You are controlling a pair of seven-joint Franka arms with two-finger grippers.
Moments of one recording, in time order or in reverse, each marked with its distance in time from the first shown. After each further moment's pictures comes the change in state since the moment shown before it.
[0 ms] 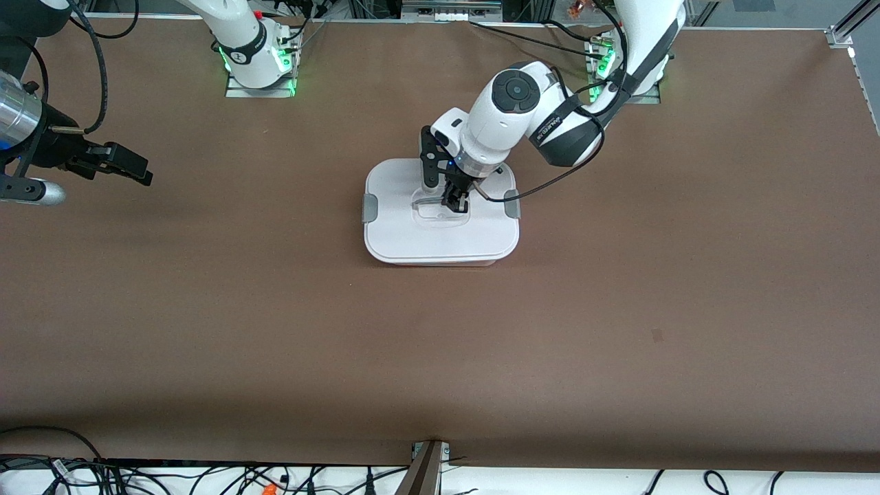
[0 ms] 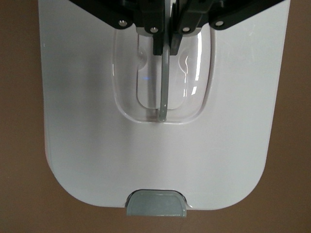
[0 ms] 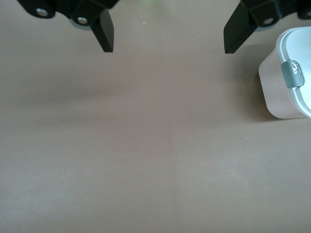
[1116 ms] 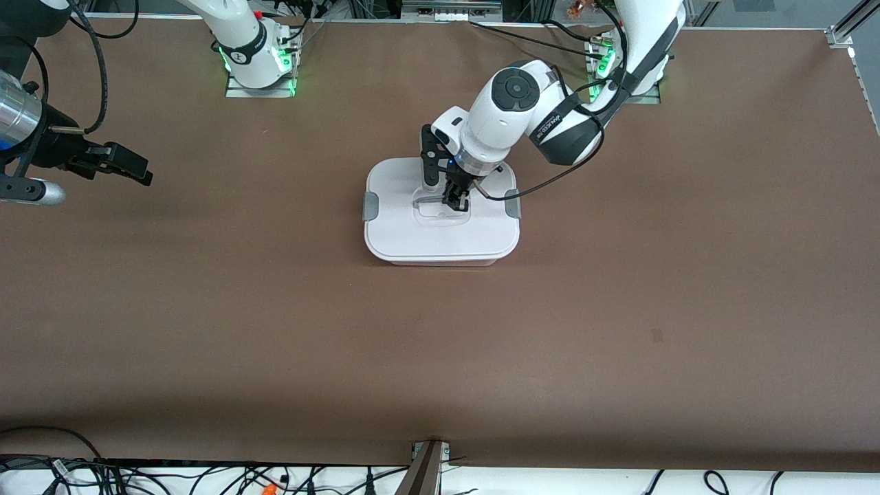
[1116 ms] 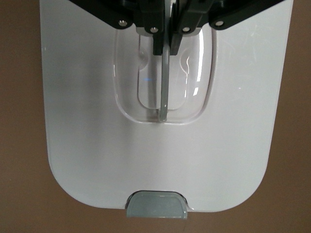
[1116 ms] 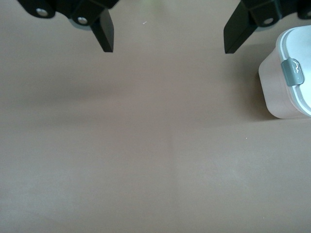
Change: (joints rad) left arm -0.001 -0.005 -0.001 -0.011 0.001 0.001 0.000; right arm 0.000 0.000 0.000 0.000 0.000 0.000 0.000
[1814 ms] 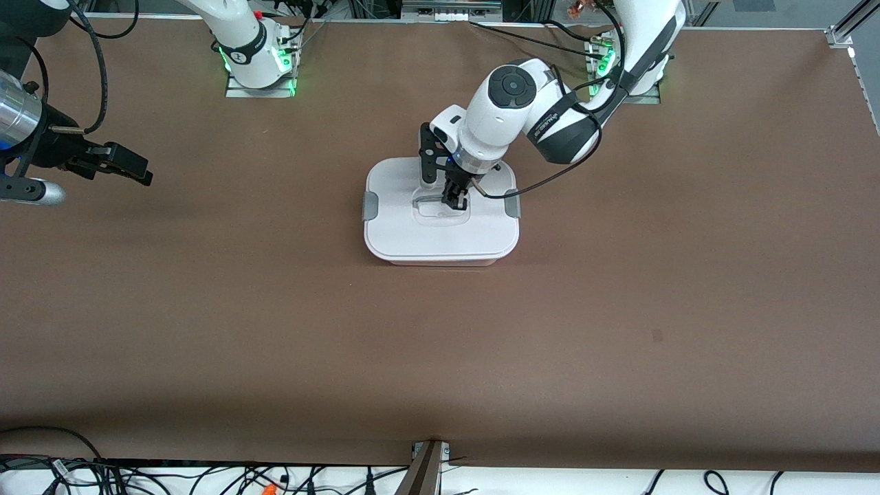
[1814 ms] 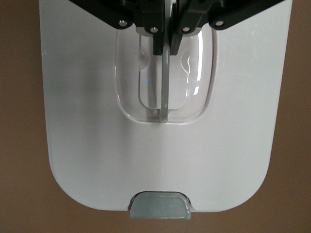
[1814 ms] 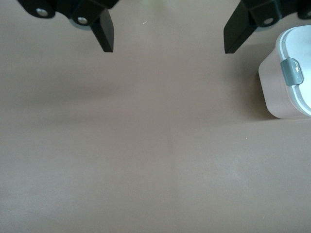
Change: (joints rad) left arm -0.006 -0.001 0.000 -0.001 0.020 0.000 -0.001; right arm 0.000 0.000 0.000 0.000 0.000 0.000 0.000
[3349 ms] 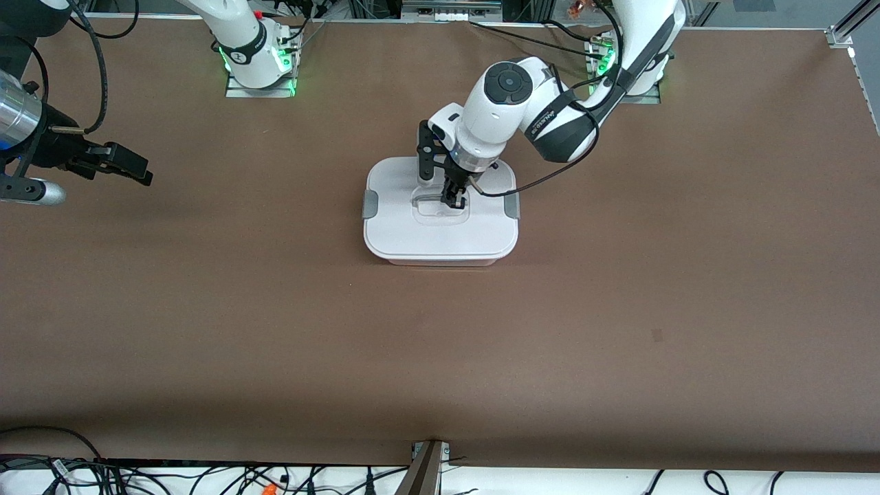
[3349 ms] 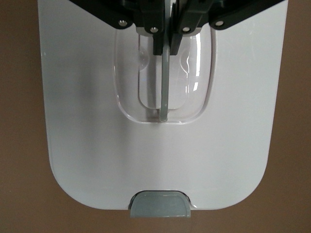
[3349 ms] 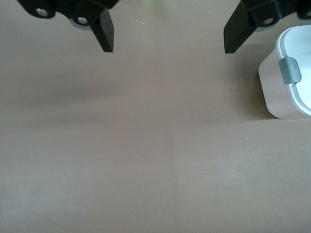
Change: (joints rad) left arm -0.007 0.000 0.001 0.003 0.024 -0.003 0.020; right arm 0.000 0.000 0.000 0.000 0.000 0.000 0.000
